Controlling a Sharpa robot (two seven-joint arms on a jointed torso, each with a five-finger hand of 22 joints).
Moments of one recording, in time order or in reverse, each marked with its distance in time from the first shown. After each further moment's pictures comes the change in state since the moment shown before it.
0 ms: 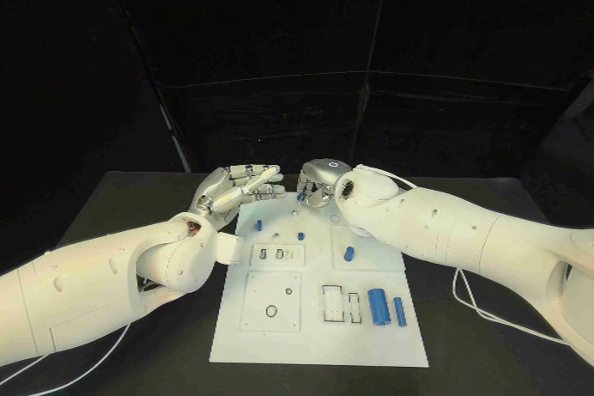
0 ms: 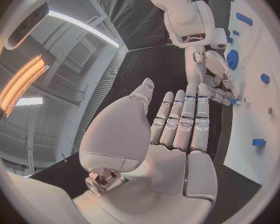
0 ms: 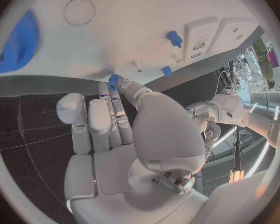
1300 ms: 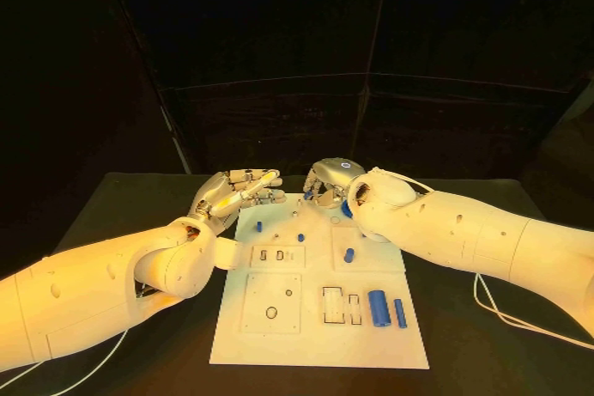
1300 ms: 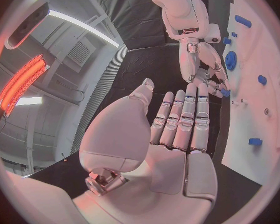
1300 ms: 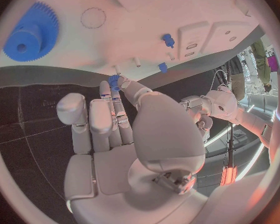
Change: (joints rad) left arm -0.008 -0.007 0.000 0.011 -0.001 -0.001 0.000; left_hand 0.000 0.000 0.000 0.000 0.000 0.000 0.000 0.000 0.001 0.000 0.000 0.000 0.000 0.000 0.000 0.000 0.001 0.000 0.000 0.000 0.000 0.000; right arm 0.001 -0.108 -0.001 0.131 -0.011 -0.070 -0.003; right_hand 0.004 0.004 0.002 -0.008 0.008 0.008 0.000 0.007 0.003 0.006 -0.006 0.004 0.004 0.000 0.000 0.000 0.016 0.000 0.006 -0.006 0.000 0.012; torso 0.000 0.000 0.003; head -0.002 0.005
